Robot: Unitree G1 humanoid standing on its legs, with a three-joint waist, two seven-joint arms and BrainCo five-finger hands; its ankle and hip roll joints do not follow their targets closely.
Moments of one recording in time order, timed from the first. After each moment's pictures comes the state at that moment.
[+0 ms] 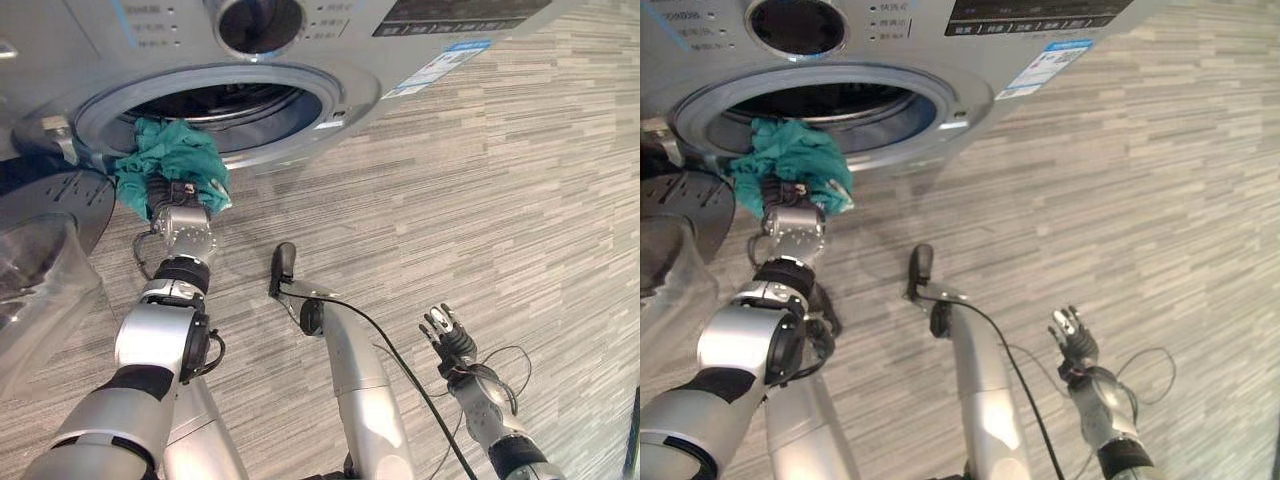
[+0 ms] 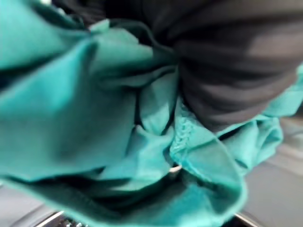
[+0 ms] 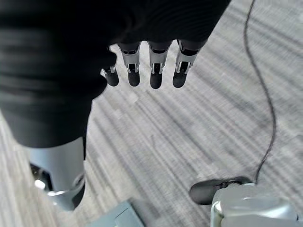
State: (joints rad) left arm -1.10 0.33 0.00 1.08 -1.50 -0.42 0.31; right arm -0.12 -0.33 0.16 0.64 0.97 -0.16 0.07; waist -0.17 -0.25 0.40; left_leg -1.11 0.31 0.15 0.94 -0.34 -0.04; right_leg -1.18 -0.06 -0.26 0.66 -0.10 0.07
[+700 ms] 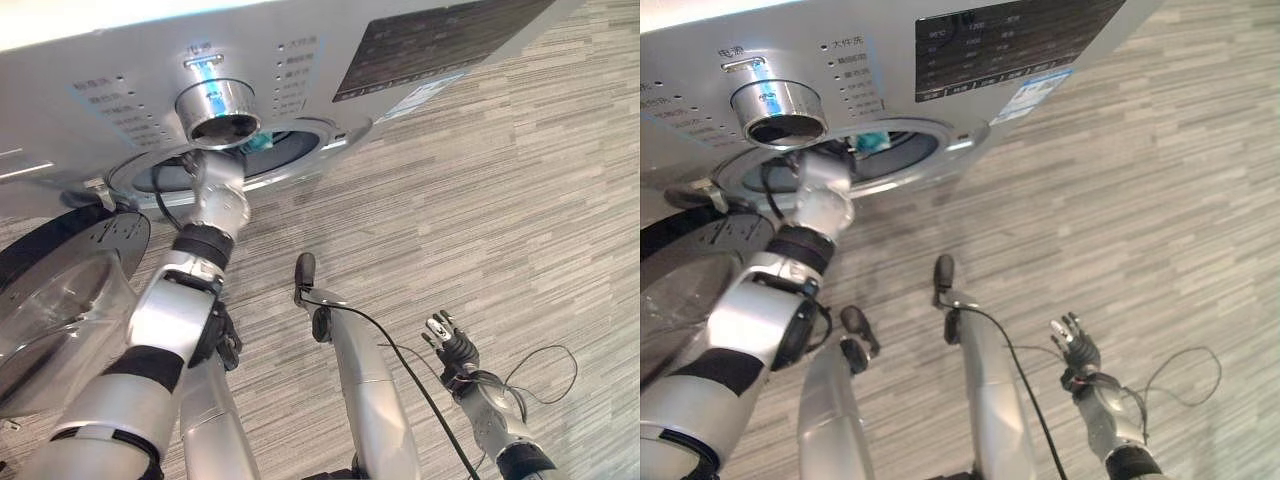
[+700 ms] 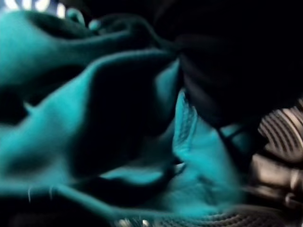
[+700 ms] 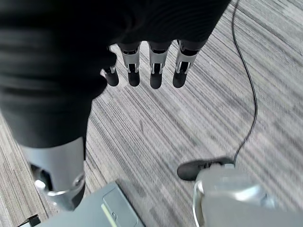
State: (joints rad) left arm -1.34 0.41 -0.23 1.16 -1.33 -0.34 0.26; right arm -0.09 -0.40 0.21 0.64 0.89 -0.16 0.06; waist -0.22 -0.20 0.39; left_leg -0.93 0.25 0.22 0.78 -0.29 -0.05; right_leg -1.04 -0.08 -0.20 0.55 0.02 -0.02
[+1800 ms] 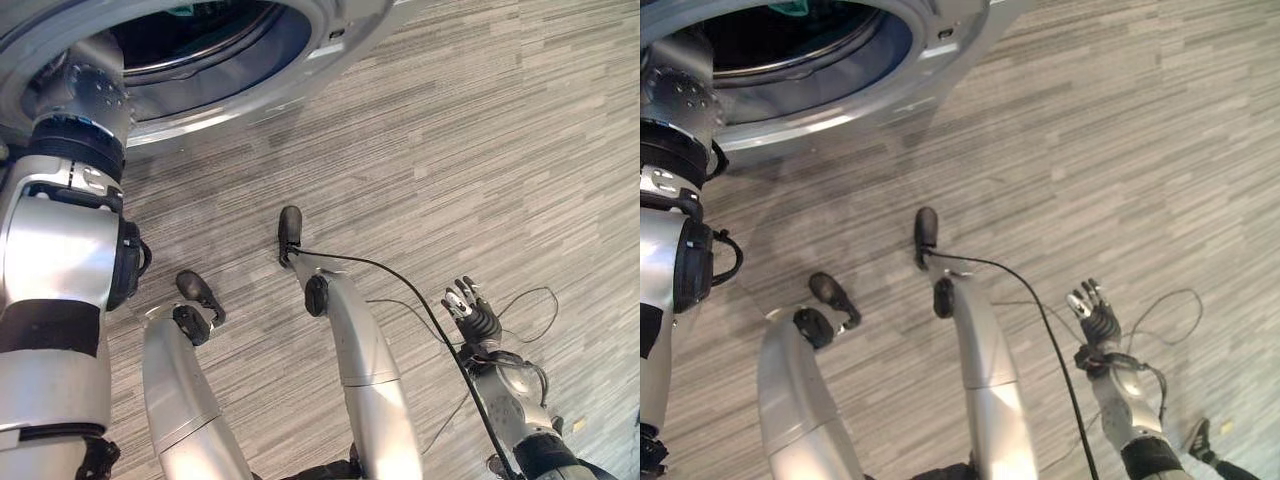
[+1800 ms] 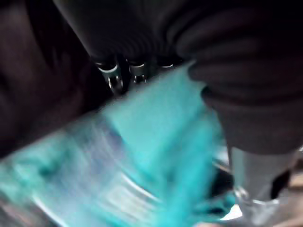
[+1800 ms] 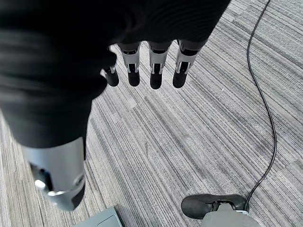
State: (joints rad) left arm -1.62 0.65 -0.41 1.38 -0.96 -0.18 0.34; right arm -0.08 -0.48 0.18 0.47 0.89 -0.24 0.00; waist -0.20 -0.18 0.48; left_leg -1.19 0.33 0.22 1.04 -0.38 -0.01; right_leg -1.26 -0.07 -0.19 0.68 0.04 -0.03
